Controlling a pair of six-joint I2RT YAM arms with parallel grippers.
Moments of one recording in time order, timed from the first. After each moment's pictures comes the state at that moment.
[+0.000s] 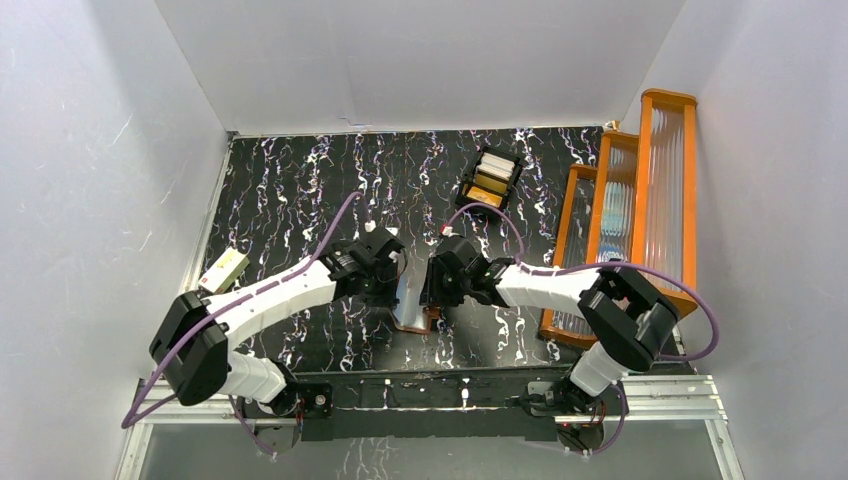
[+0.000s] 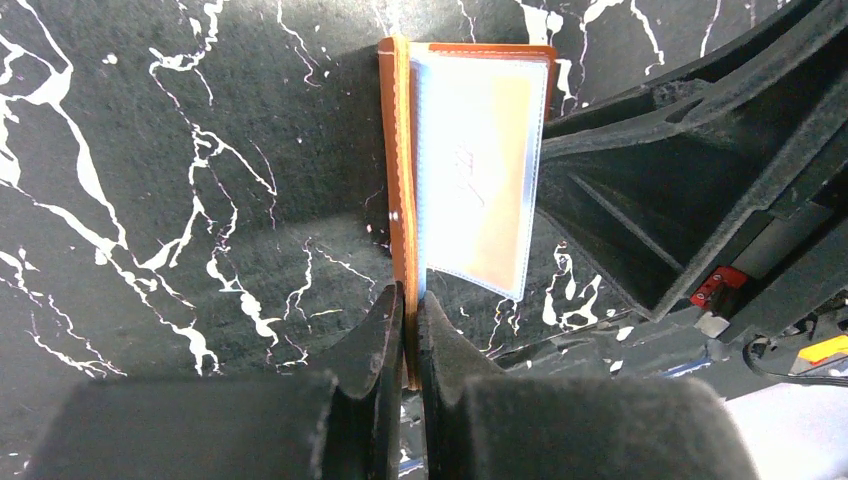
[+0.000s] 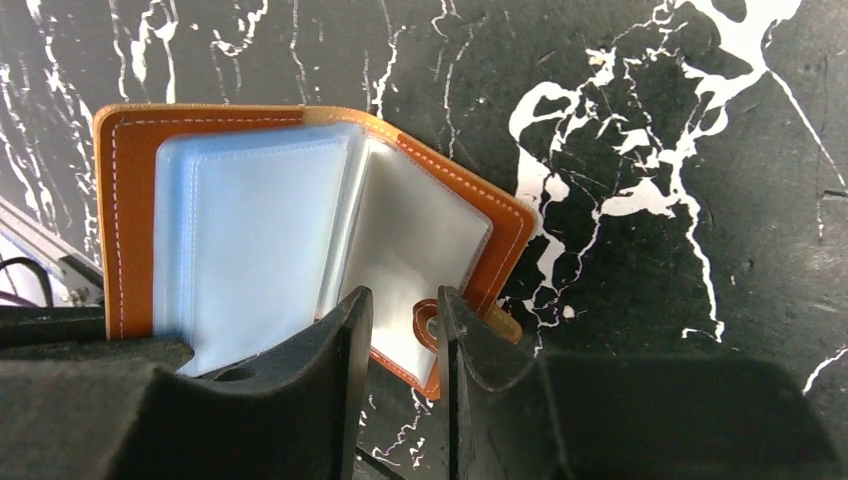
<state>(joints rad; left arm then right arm) -0.83 1.35 0.93 -0.70 -0.05 -0.69 0.91 1.56 0.80 -0.09 -0.09 0.86</state>
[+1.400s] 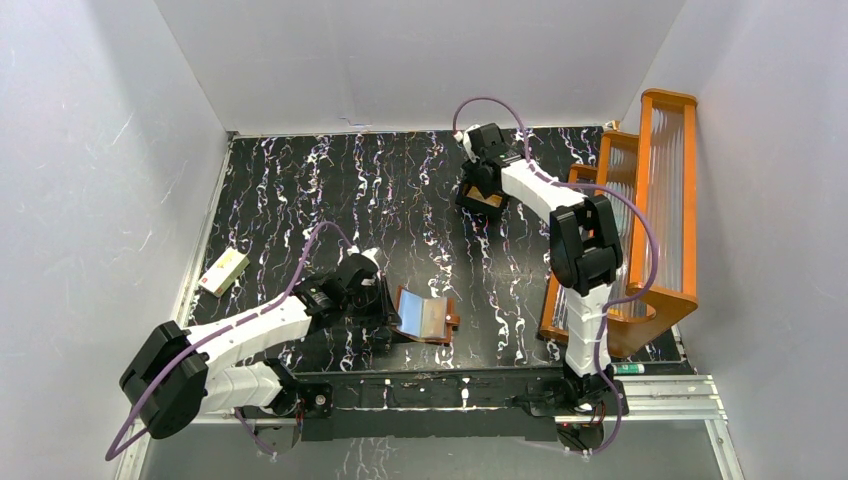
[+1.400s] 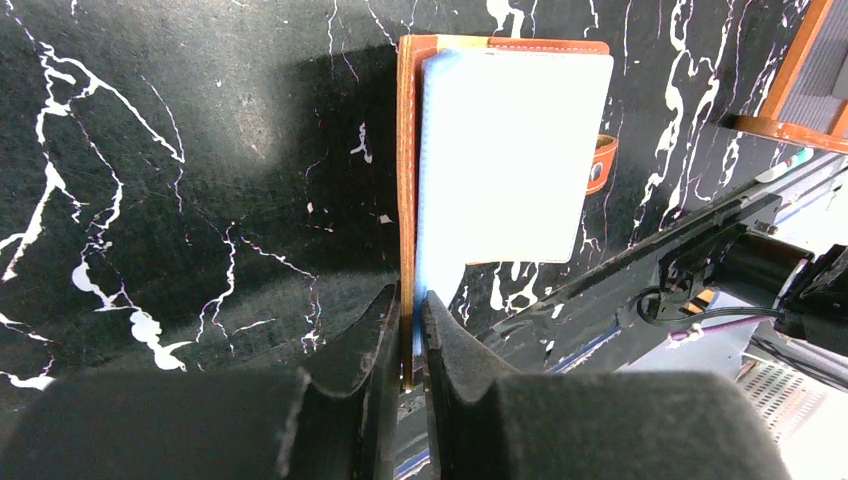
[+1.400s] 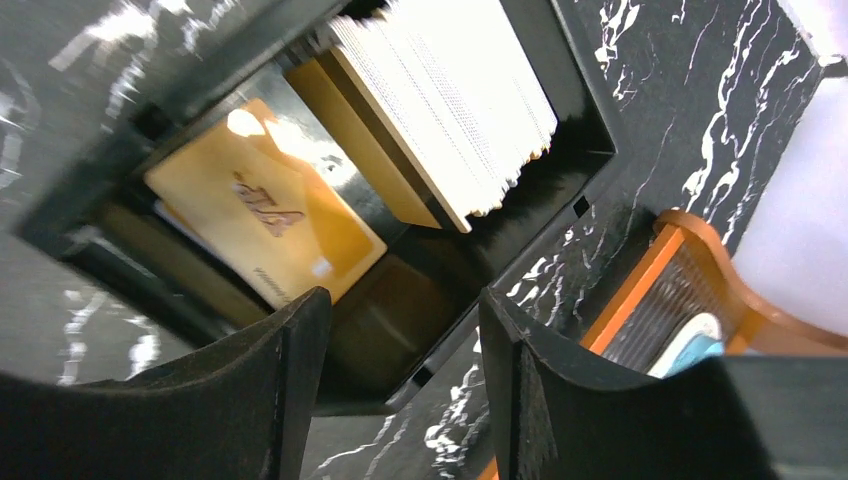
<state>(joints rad) -0.80 1.15 0.56 -0.31 0.14 -0.86 0.44 2.07 1.69 -0.49 0.35 -0.28</state>
